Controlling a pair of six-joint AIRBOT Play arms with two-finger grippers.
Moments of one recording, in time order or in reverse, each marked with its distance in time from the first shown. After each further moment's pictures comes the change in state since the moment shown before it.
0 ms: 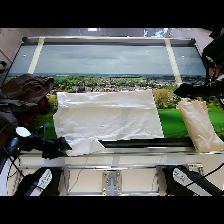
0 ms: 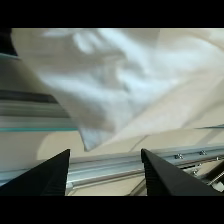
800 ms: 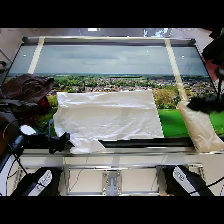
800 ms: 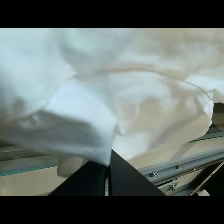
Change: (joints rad) left arm -0.076 -0.039 -0.004 -0.138 0.111 0.053; right arm -0.233 0.178 -0.302 -0.097 0.063 0.030
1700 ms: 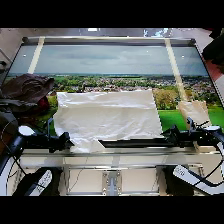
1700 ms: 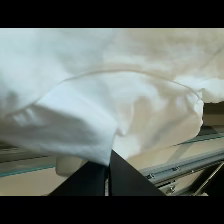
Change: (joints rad) left arm 0.000 0.038 0.000 -0.006 -0.001 0.004; right arm -0.158 -0.241 -0.464 0.336 -0.074 -0.065
